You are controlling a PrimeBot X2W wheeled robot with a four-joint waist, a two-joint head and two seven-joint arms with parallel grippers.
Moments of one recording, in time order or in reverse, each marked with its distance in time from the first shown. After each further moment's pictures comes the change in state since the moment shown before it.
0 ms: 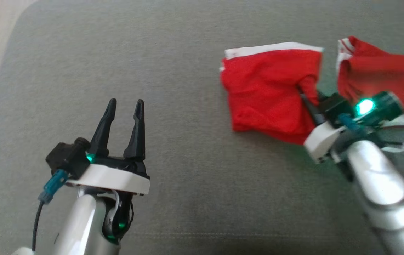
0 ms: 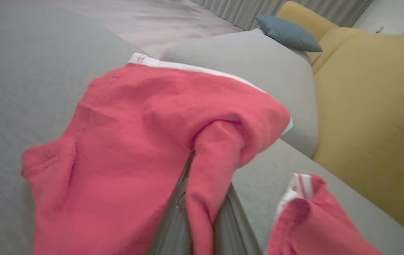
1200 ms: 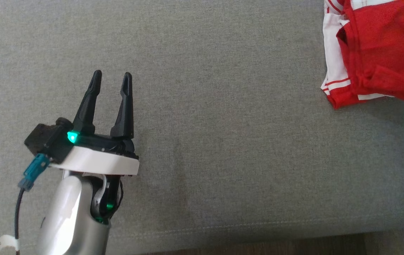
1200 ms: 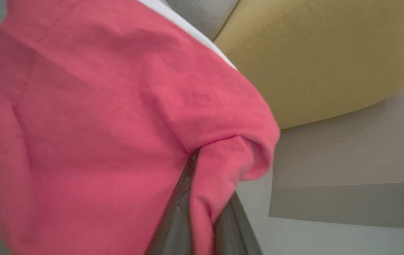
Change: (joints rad) left arm -0.077 0.000 0.064 -0.033 0.041 -0.061 -0.002; right arm -0.055 -0.583 0.027 -0.303 0.143 0.000 0.430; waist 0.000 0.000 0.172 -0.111
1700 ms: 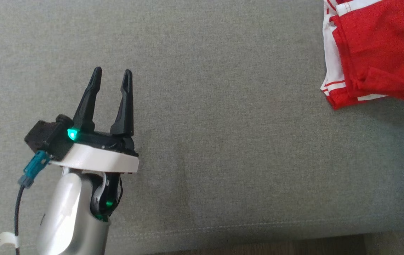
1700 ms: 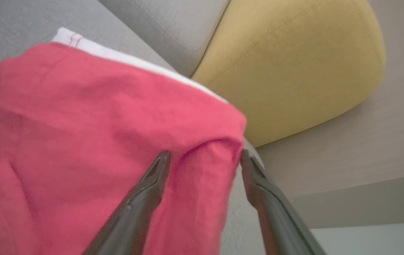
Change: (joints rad) left arm -0.015 0.000 0.004 0.006 0.008 -0.008 0.000; right arm 0.048 0.099 -0.149 -0.065 -0.032 0.000 -0.008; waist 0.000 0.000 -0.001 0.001
